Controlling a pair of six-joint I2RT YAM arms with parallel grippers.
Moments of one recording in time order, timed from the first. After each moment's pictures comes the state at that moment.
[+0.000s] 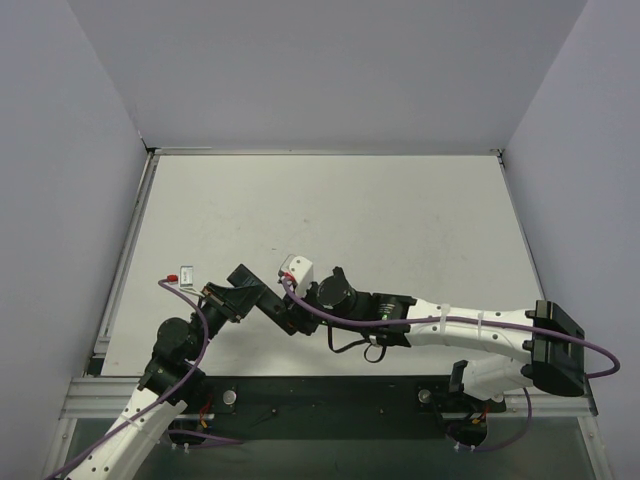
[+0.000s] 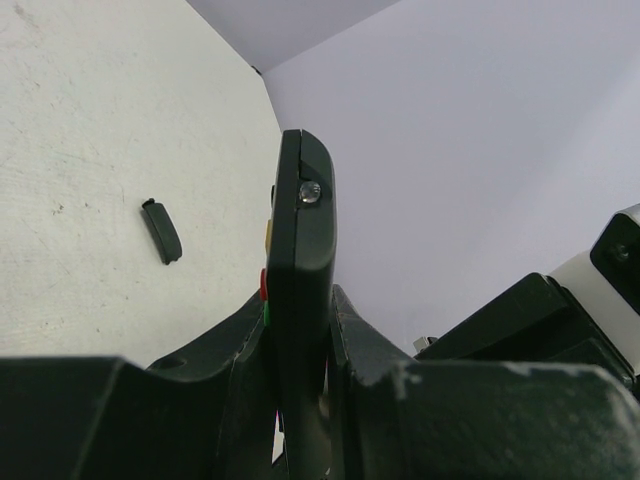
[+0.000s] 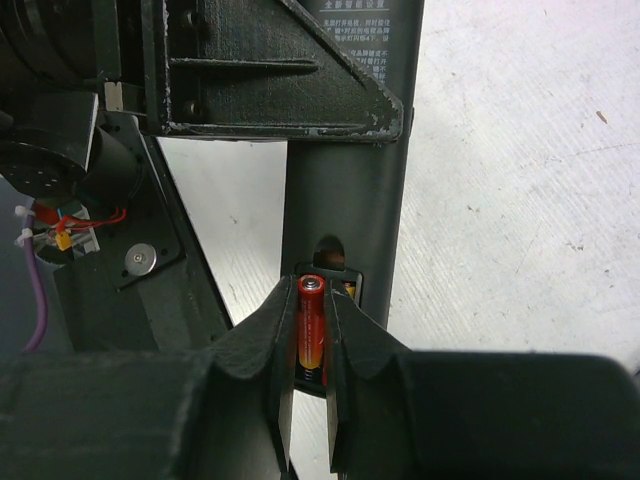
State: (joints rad) left arm -0.51 0.09 0.03 0.19 0.10 -1.17; right arm 1.24 1.33 0.86 0.05 0.06 0.20
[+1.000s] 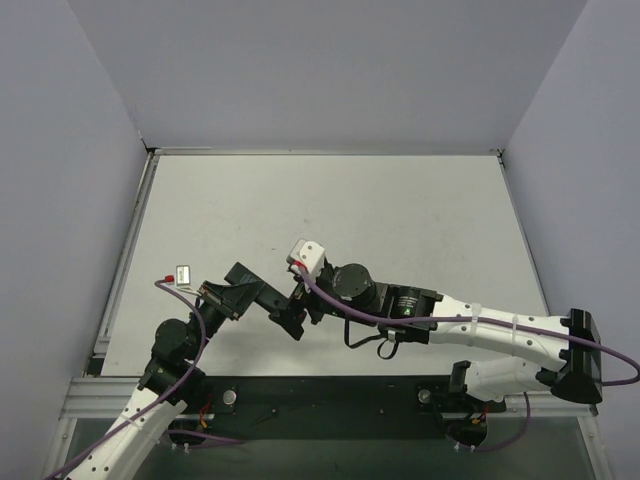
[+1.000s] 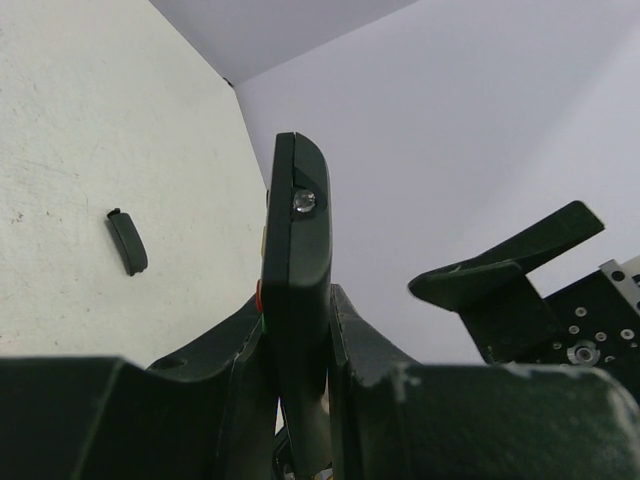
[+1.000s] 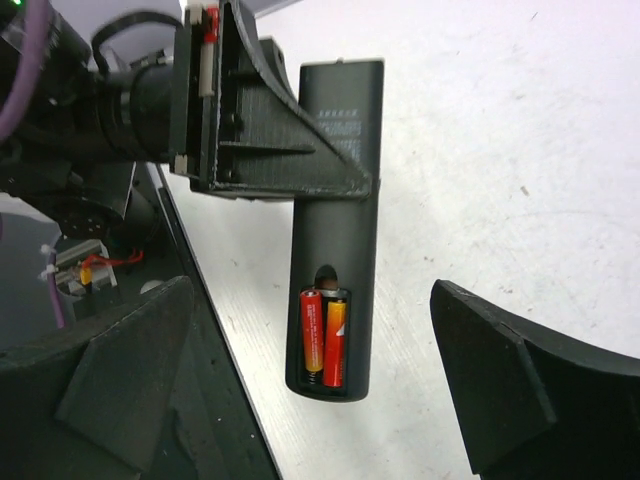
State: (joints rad) left arm -0.51 0.09 0.03 0.24 0.08 -1.24; right arm 1.25 1.24 0.97 -0.06 0.10 0.12
